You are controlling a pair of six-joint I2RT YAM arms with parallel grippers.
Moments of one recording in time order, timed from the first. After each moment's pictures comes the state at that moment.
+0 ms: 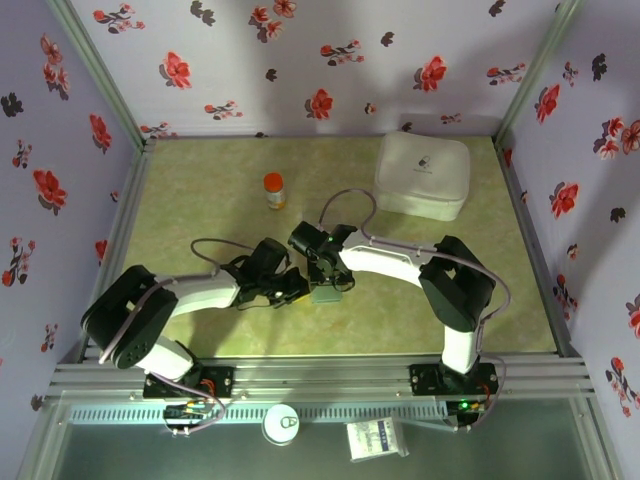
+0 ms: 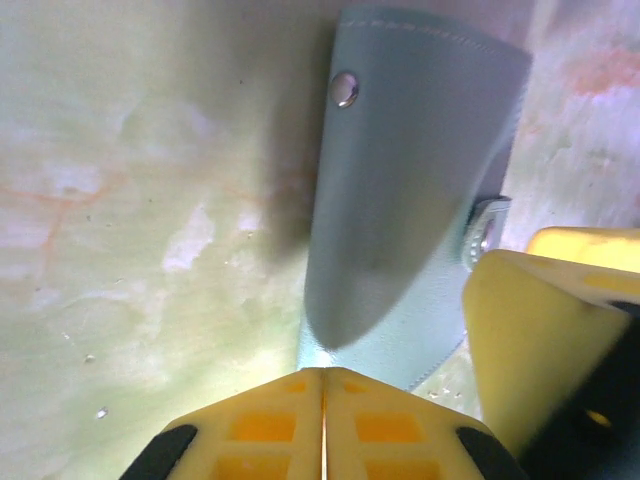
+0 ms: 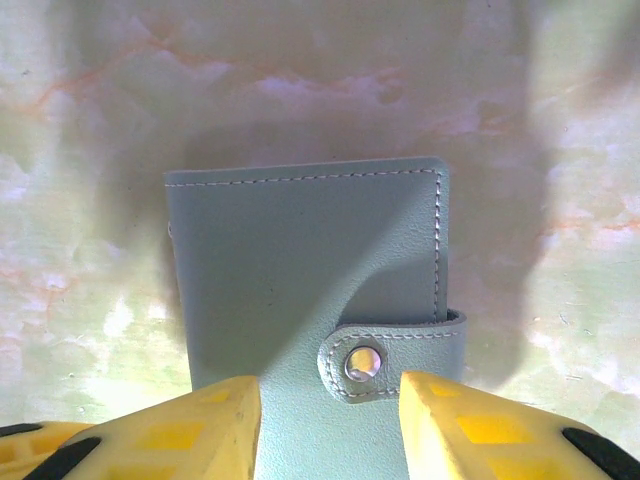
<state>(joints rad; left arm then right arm) -0.76 1.49 0.59 0.00 0.37 -1.07 0.97 1.85 1.30 -0.82 0.13 0.88</state>
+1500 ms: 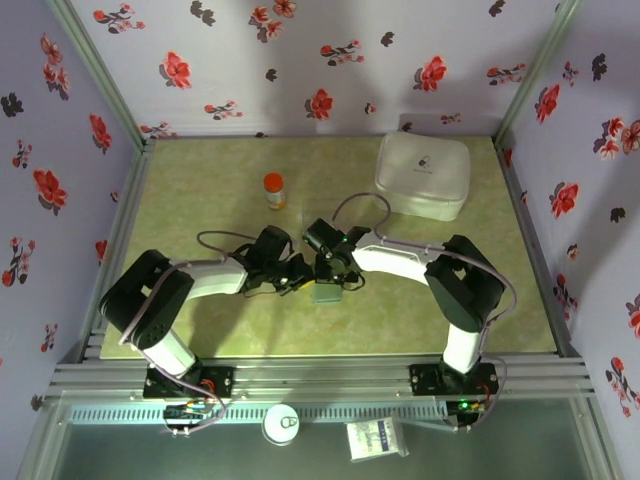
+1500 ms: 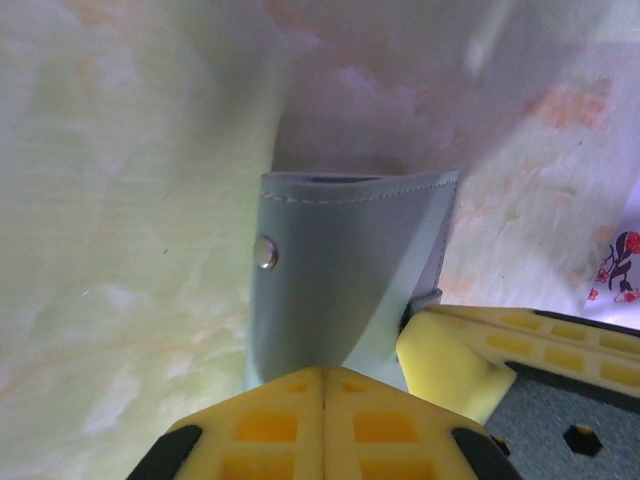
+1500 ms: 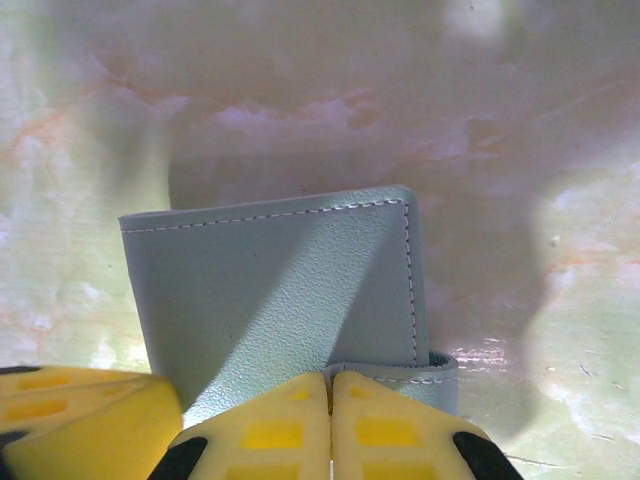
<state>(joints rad) -0.71 1.64 0.70 0.07 0.43 -1.09 0.89 1.80 1.16 -0.64 0.03 0.88</state>
